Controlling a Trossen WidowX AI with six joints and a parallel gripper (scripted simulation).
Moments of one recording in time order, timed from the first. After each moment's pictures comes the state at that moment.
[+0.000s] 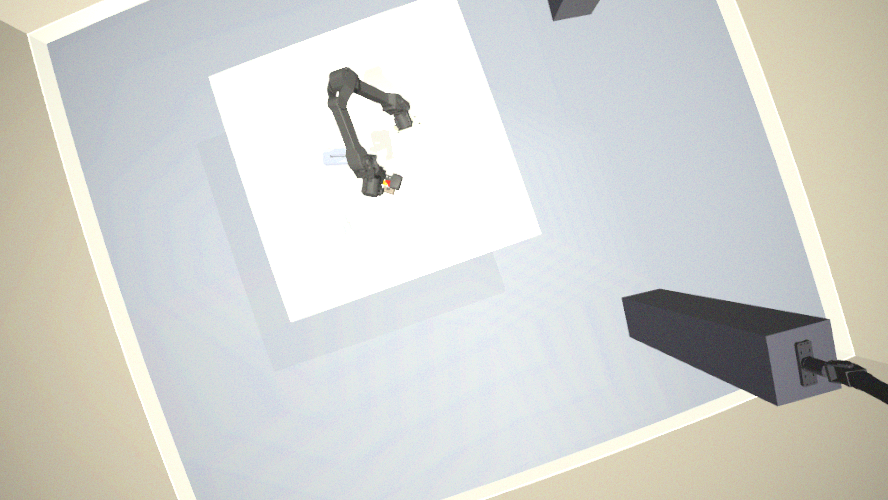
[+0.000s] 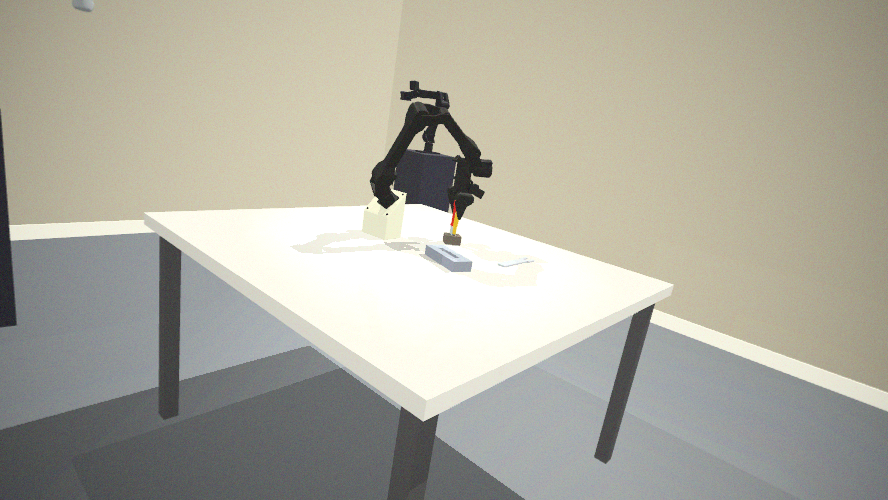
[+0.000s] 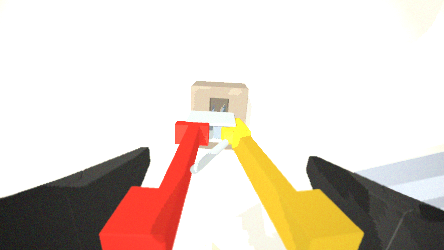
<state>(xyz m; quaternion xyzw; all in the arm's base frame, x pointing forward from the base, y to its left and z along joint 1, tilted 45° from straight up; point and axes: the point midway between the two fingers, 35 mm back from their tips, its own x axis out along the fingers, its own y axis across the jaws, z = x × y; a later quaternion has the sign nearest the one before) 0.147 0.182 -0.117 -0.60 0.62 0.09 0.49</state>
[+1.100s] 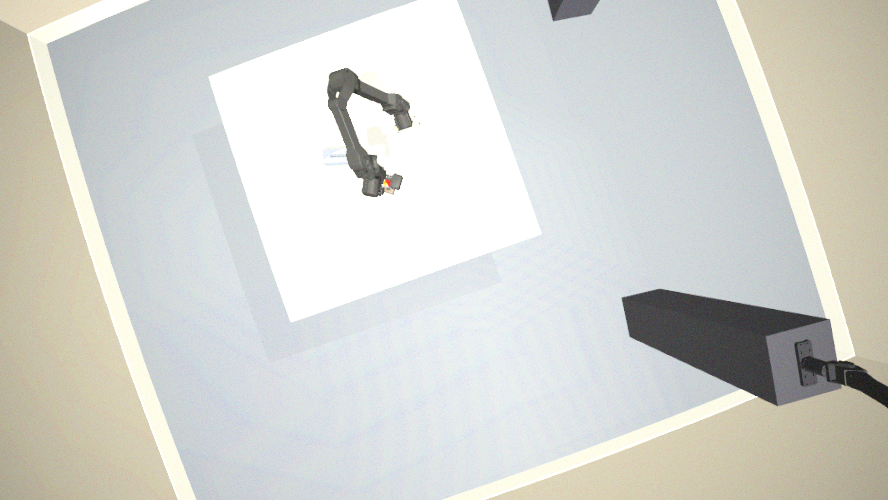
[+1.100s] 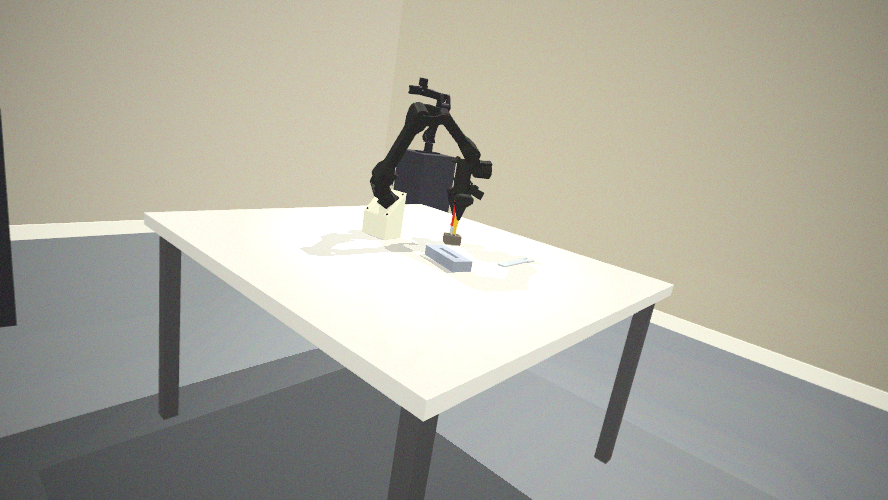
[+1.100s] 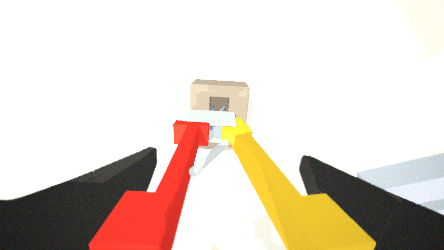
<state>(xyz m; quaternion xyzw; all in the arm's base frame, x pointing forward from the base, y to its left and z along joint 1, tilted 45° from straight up) 0.147 0.179 -0.119 -0.60 0.63 0.09 0.49</state>
